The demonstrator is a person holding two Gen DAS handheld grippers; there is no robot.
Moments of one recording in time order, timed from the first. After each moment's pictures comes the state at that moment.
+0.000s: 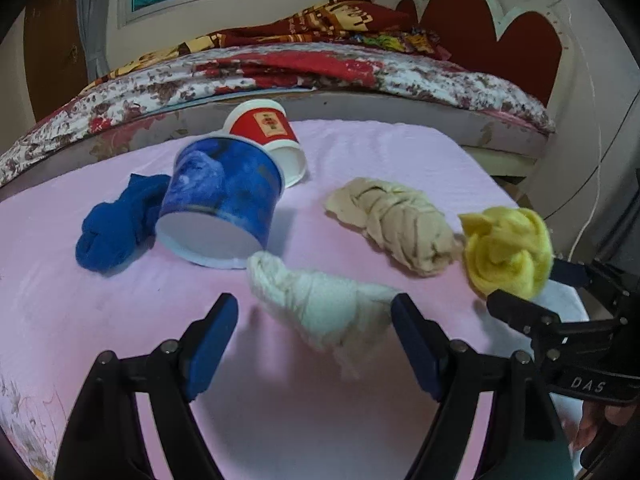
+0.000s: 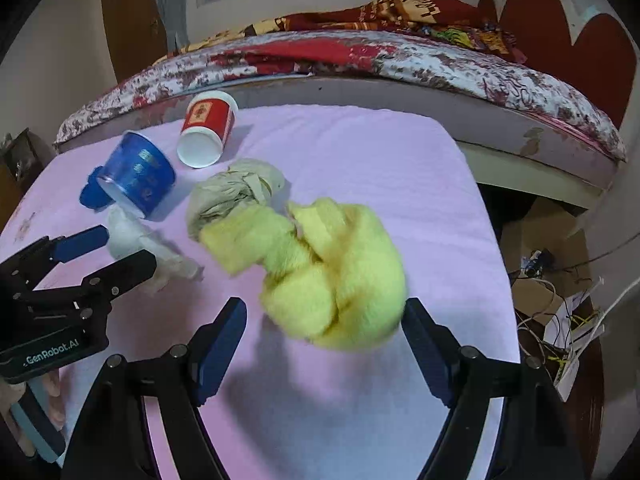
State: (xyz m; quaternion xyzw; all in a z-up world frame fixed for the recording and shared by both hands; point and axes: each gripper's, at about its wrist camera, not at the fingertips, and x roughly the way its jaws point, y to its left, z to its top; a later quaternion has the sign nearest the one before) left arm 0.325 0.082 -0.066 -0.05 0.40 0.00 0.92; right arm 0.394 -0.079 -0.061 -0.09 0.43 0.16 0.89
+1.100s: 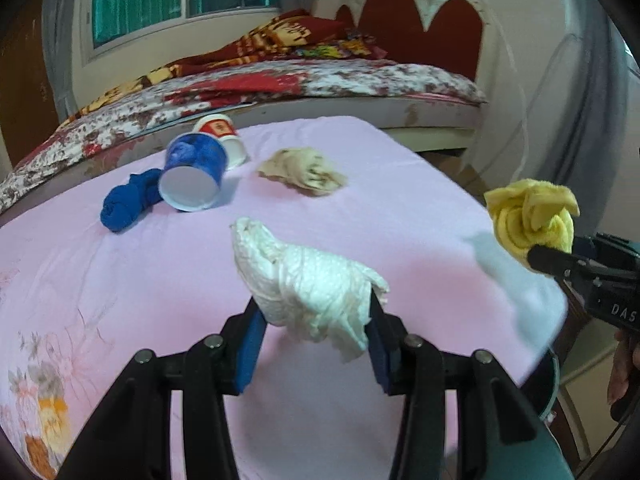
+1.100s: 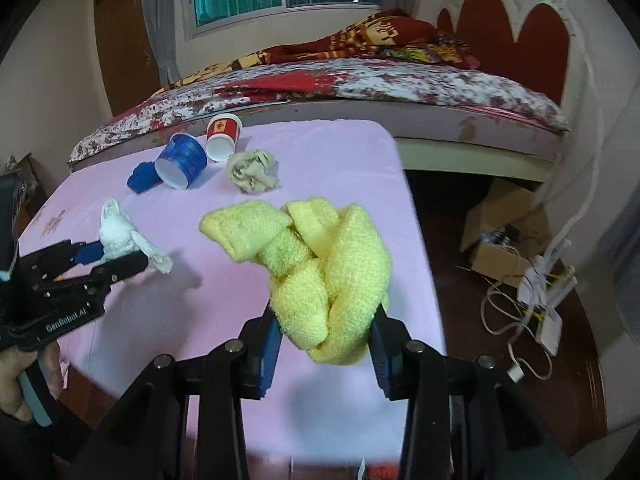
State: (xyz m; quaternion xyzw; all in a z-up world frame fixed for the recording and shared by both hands) left arm 0.196 0.042 -0.039 0.00 0.37 -0.08 0.93; right arm 0.217 -0.162 -0.017 -0.06 0.38 0.12 0.92
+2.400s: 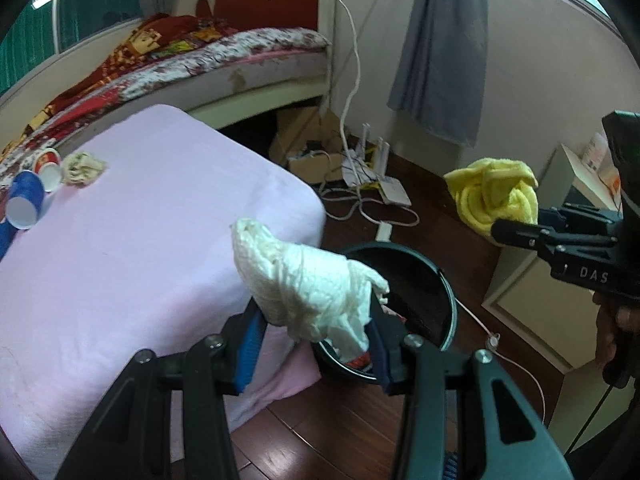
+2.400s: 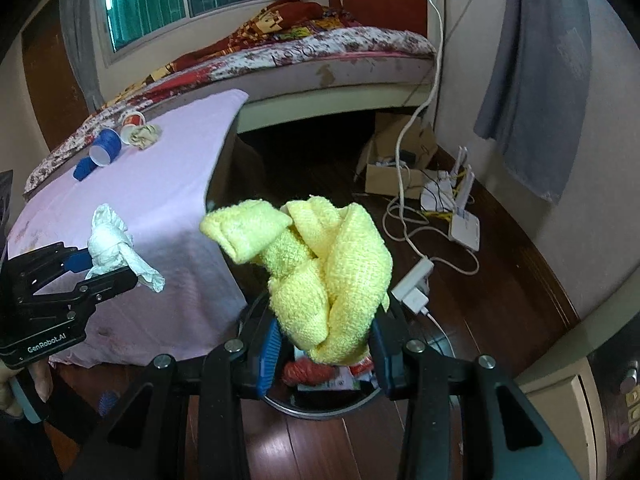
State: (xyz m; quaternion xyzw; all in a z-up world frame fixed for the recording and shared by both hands) left arm 0.094 -0.148 -0.068 0.09 0.39 -0.25 0.88; right arm 0.057 -0.360 -0.048 0.01 0.41 0.00 0.91
